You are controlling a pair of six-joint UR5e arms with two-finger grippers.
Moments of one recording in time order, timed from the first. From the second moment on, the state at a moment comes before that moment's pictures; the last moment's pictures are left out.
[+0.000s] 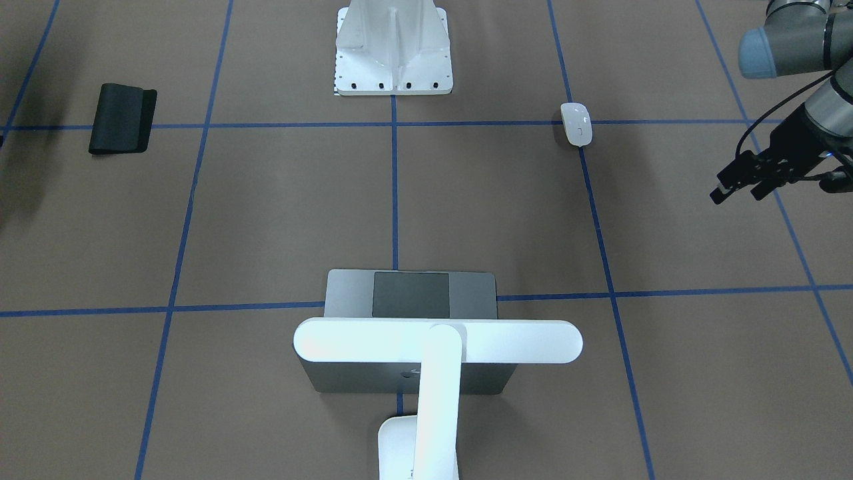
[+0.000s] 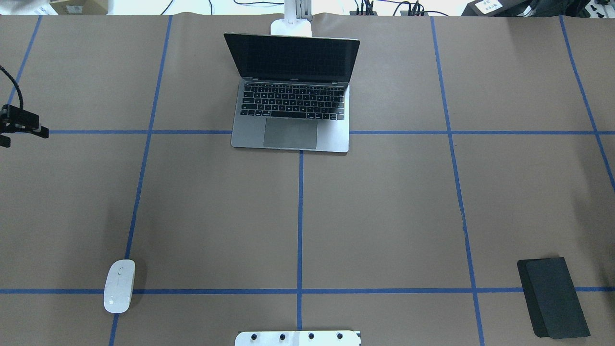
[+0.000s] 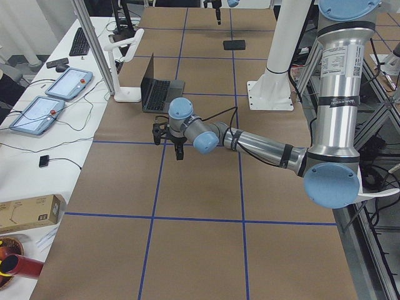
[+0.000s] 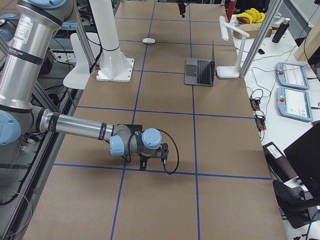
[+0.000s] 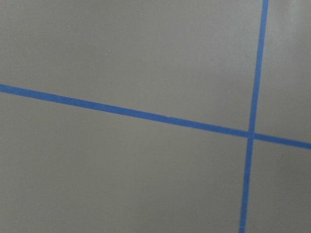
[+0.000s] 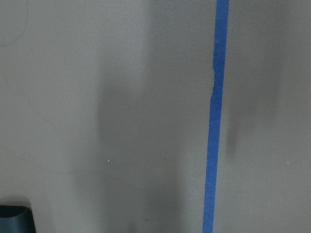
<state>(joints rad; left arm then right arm) -1.16 -1.53 -1.81 -2.03 -2.32 -0.86 1.26 -1.93 1.69 -1.26 2.54 0.28</state>
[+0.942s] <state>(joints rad) -1.19 -1.42 -1.83 -2.09 -2.35 -0.73 1.01 -1.93 1.70 -1.24 2.70 0.34</state>
